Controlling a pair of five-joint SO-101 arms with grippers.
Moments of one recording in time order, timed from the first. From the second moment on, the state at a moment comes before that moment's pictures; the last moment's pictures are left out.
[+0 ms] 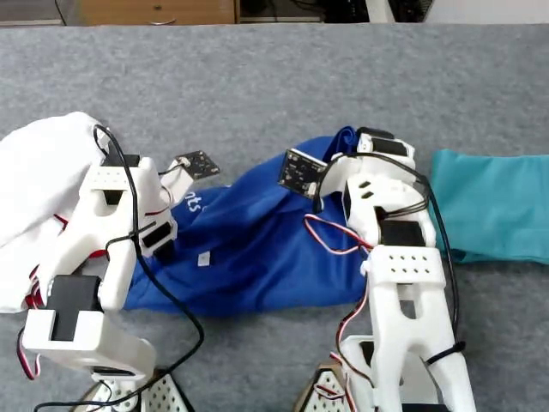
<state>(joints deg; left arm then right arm) -3.0 2.1 28.3 71.4 -60.6 -2.1 -38.8 57.5 15.4 71.4</state>
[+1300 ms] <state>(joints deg) -3.6 2.2 8.2 90.1 -61.5 1.4 -40.0 49.4 15.4 71.4</state>
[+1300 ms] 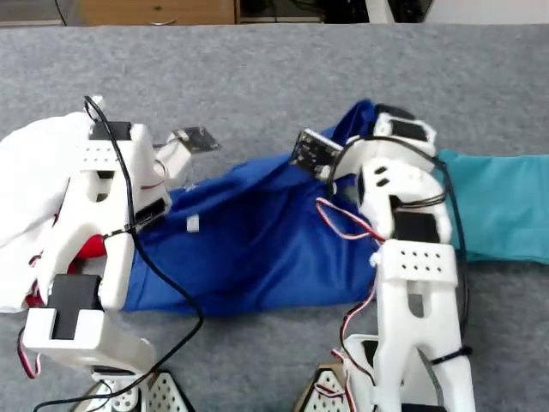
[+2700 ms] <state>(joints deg) -24.8 -23.5 -74.7 100.2 -41.3 26.4 -61.4 -9.8 37.8 63.3</state>
